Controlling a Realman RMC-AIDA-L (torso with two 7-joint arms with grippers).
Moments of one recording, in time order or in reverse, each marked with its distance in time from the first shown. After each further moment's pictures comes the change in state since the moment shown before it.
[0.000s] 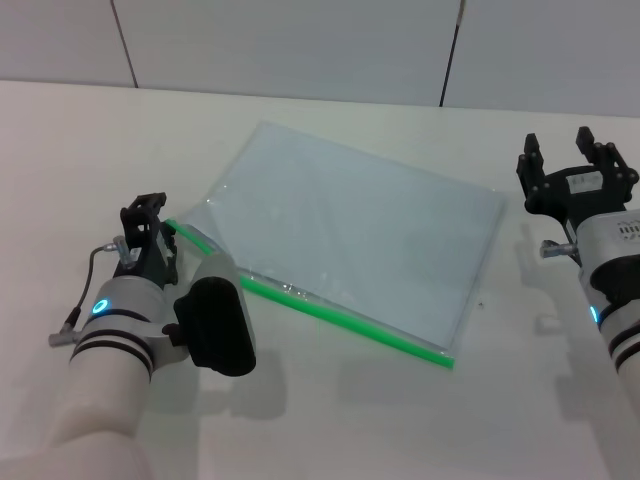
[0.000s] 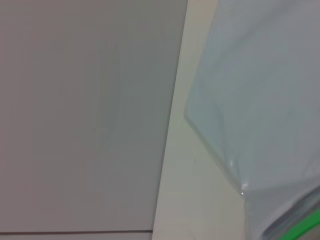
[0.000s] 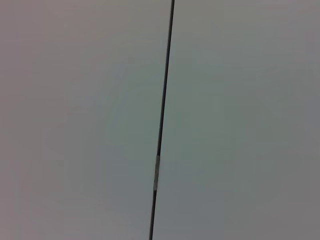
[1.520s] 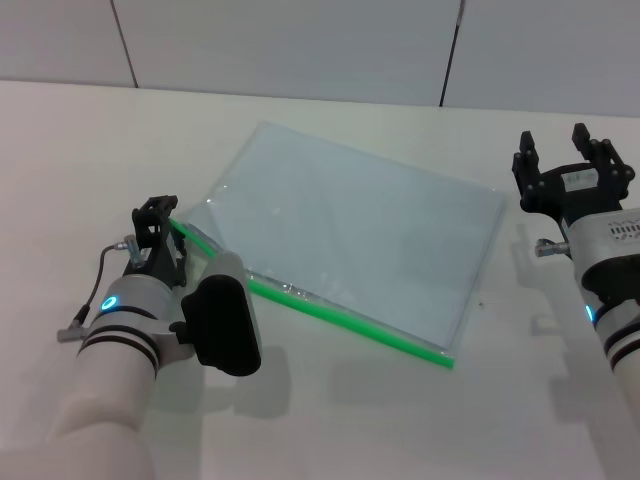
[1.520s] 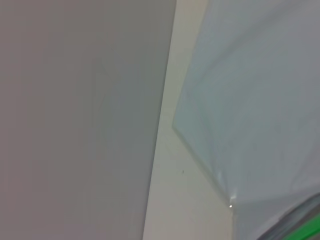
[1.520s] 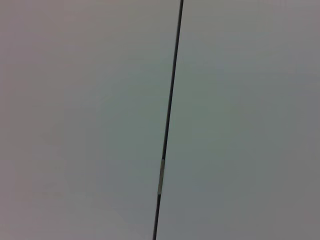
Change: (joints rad) left arm -0.021 0.000 0.008 -0.015 -0.017 0.044 0.000; right arm 0.001 0.002 0.001 -0.015 0.001 0.006 -0.036
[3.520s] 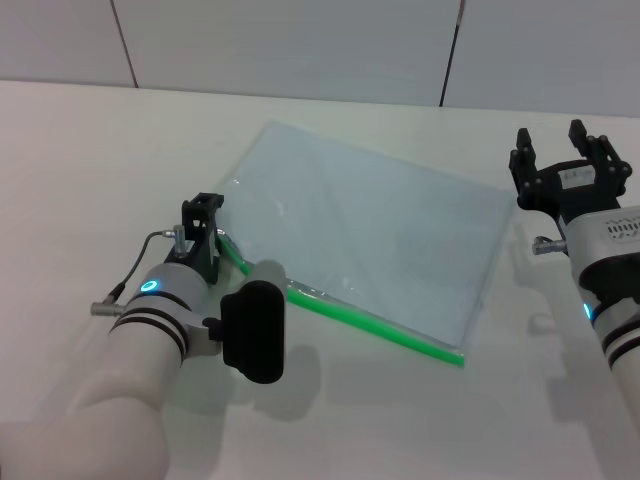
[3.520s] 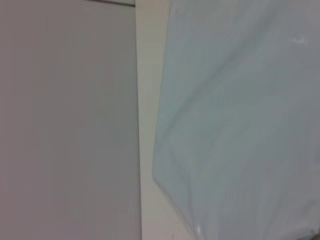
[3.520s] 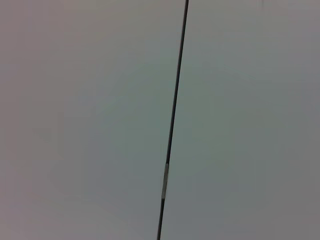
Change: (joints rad) left arm -0.064 -0.010 0.000 -0.046 0.026 0.130 0.115; right arm 0.005 0.000 -0.002 -0.002 -0.006 0.003 -0.001
